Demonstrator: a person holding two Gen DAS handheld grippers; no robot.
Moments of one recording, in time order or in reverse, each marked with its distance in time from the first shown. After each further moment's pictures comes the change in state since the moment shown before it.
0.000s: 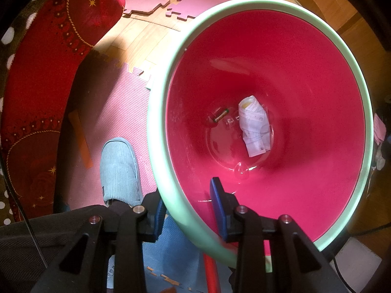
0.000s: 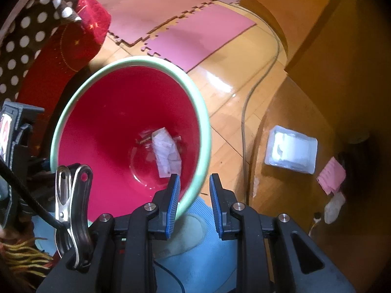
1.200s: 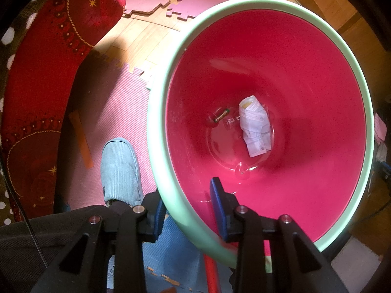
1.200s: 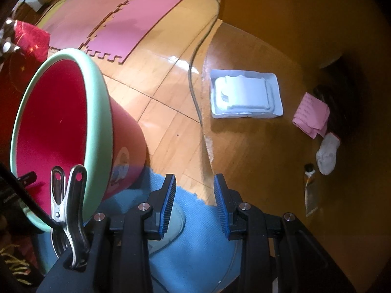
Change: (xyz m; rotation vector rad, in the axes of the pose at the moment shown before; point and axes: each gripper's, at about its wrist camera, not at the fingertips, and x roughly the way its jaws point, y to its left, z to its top) left arm -0.001 0.000 0.000 0.001 -0.002 0.004; right arm 0.037 -0.081 -0.053 0.280 0.083 -0.080
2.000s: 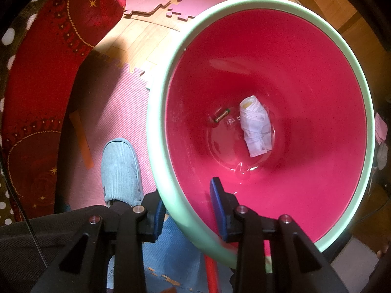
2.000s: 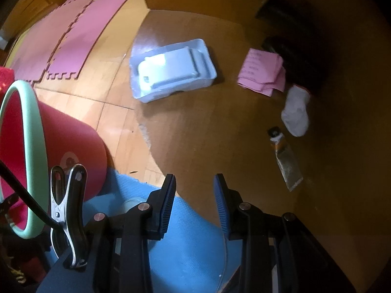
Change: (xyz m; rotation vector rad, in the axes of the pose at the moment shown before) left arm 0.000 0.000 -0.001 0.002 -0.003 0.005; right arm 0.019 -0.087 -0.029 0.226 0.031 -0.046
